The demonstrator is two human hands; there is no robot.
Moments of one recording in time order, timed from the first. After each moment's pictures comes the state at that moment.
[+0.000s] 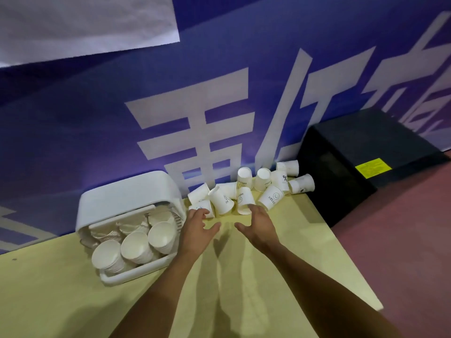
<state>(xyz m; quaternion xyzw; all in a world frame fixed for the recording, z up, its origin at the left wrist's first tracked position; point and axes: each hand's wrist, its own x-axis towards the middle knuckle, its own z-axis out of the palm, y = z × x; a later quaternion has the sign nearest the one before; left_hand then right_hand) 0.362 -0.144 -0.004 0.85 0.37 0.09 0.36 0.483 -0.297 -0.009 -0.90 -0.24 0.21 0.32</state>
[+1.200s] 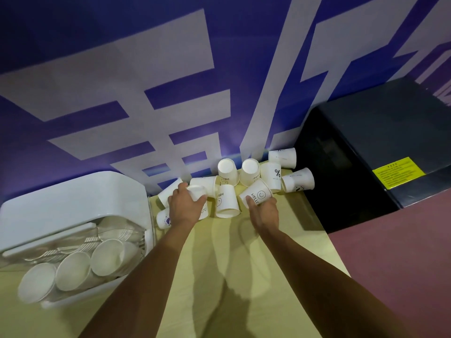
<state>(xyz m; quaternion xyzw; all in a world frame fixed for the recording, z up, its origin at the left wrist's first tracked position) 0.507 -0.114 -0.074 0.81 0.50 0.03 0.29 0.608 -0.289 -0.093 -0.86 0.06 0.25 0.44</state>
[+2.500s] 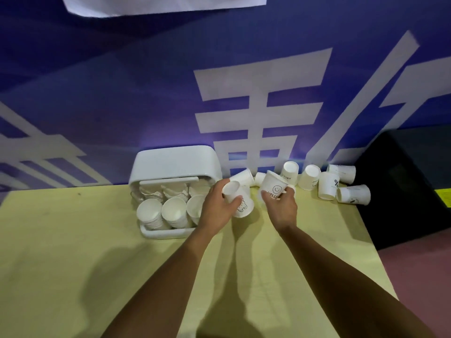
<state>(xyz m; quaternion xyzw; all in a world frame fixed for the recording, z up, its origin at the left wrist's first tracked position) 0.345 -0.127 0.016 0.77 0.43 0.18 0.44 0.487 -0.234 -0.011 -0.83 -0.09 0.22 0.51</state>
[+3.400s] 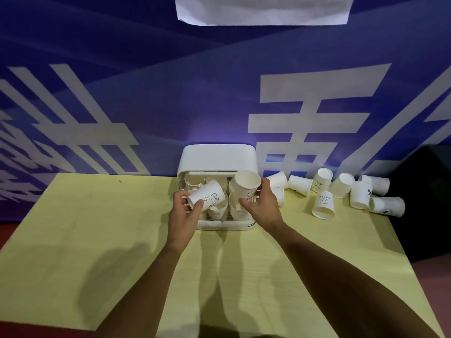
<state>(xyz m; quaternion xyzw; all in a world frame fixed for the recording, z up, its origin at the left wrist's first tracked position) 0.153 -0.077 0.036 0.64 0.51 0.32 0.47 0.359 -0.164 0.029 -0.78 -0.33 0.27 0.46</state>
